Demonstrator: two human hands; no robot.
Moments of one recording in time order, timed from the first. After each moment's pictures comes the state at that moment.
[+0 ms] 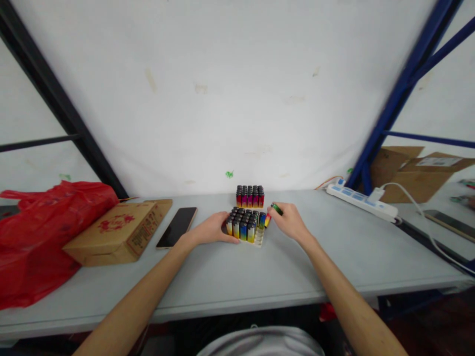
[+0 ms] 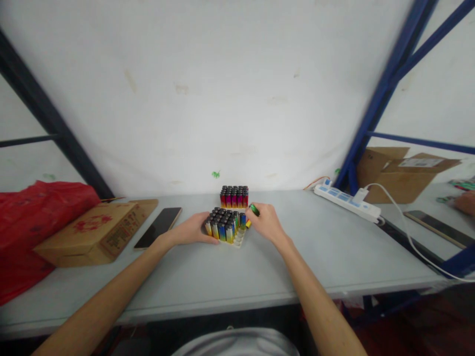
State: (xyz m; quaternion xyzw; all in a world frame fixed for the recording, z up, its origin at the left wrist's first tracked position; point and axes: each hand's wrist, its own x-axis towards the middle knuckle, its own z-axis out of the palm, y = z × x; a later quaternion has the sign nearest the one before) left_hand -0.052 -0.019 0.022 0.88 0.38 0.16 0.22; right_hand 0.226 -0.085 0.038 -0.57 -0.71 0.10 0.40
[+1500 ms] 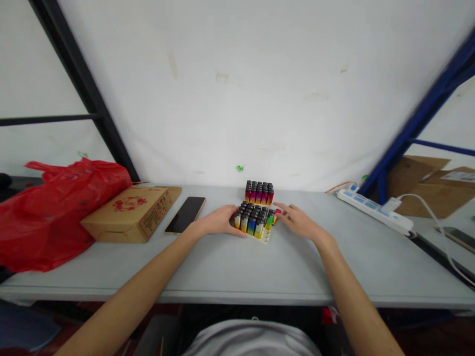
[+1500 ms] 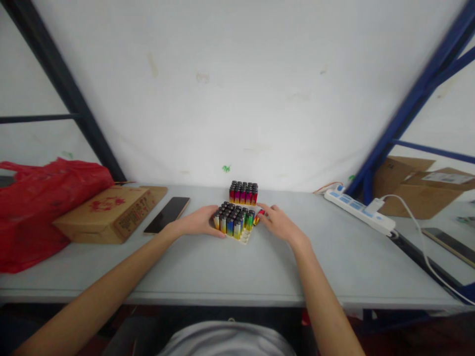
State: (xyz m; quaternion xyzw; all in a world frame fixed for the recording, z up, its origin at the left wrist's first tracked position) left_hand -0.050 -0.022 0.021 0.89 0.36 0.18 0.23; right_hand 0.262 -0.076 0.024 -0.57 -0.78 0.12 0.21
